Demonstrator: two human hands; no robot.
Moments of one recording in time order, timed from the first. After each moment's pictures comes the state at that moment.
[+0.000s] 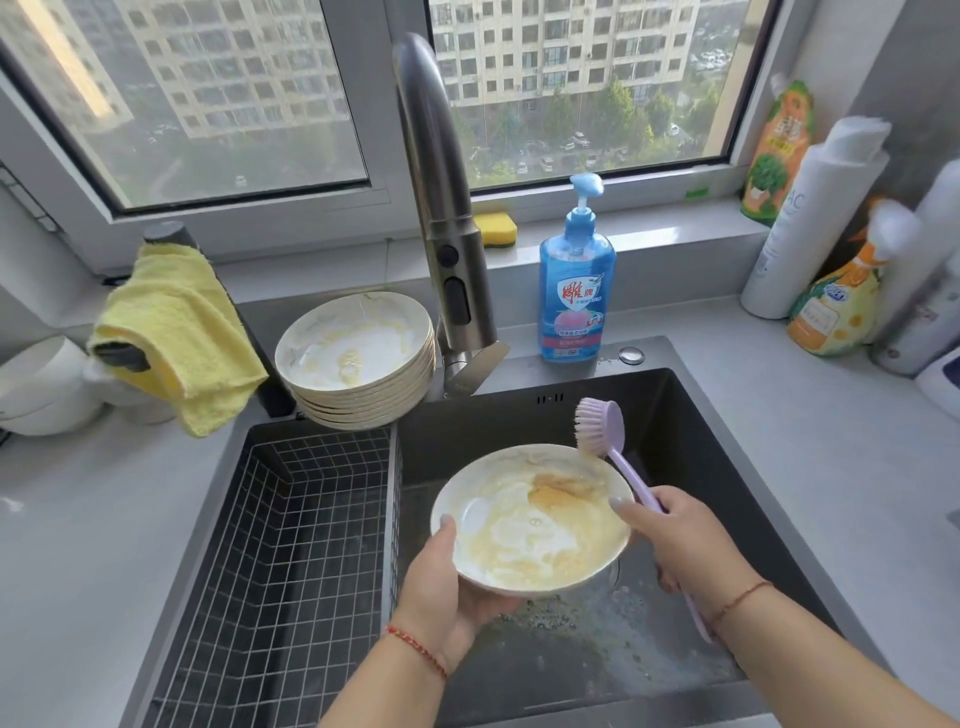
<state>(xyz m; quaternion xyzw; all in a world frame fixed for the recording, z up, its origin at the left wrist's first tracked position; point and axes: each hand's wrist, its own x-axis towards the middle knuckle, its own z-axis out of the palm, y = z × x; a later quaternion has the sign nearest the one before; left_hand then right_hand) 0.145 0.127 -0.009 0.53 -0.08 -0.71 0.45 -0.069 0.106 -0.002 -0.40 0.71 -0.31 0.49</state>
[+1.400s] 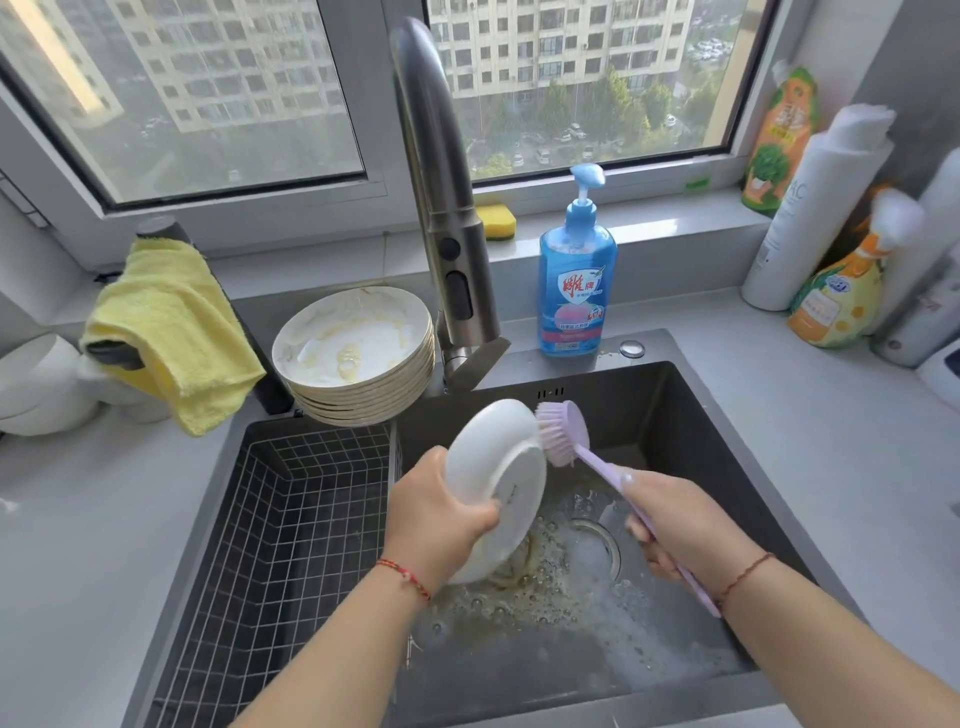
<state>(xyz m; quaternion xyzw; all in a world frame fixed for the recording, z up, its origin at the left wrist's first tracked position) 0.166 0.086 0.005 0.67 -0.63 -0.24 0.32 -0.056 0.105 0.029 -0.34 0.66 -0.33 0.58</state>
